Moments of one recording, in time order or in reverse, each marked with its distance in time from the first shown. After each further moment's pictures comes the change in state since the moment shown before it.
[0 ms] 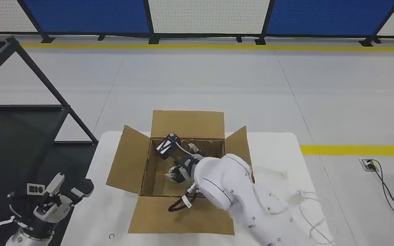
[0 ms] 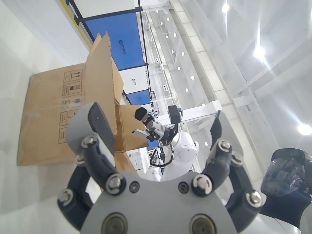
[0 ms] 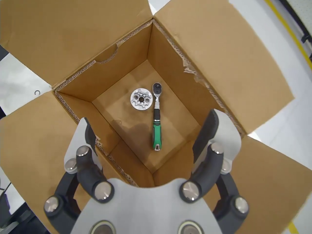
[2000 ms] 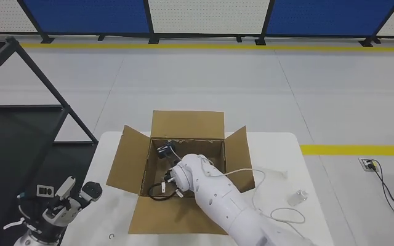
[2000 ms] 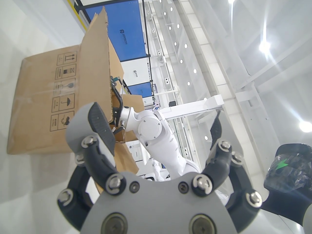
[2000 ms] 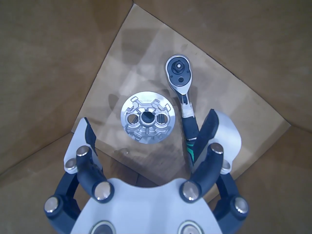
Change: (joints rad) left arm 0.032 -0.008 0.013 -0.051 0.023 0.013 0.015; right arm 0.311 -0.405 -0.236 1.157 0.360 0.072 -0.377
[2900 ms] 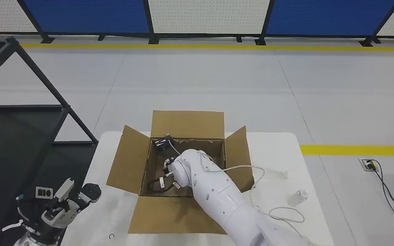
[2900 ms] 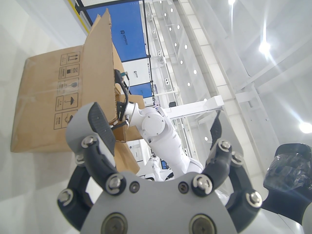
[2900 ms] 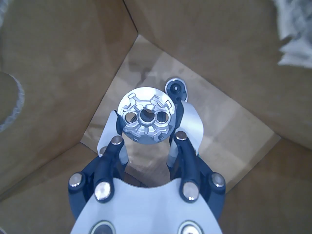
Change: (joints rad) left arm 0.005 -0.003 -0.004 0.006 -0.002 -0.003 -0.015; right arm 0.054 -0.036 0.042 0.080 -0.015 -0.052 -0.088
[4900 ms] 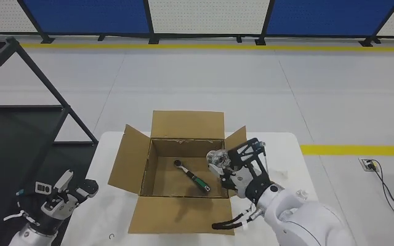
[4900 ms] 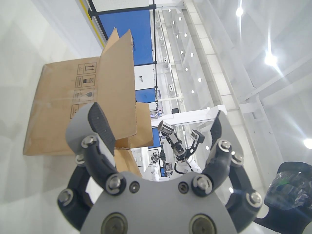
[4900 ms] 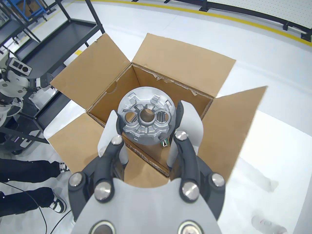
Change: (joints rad) left arm -0.074 0.007 -0.003 0.073 0.015 0.086 0.015; right arm -0.996 0.441 0.784 -1.987 -0.391 -0.117 0.410
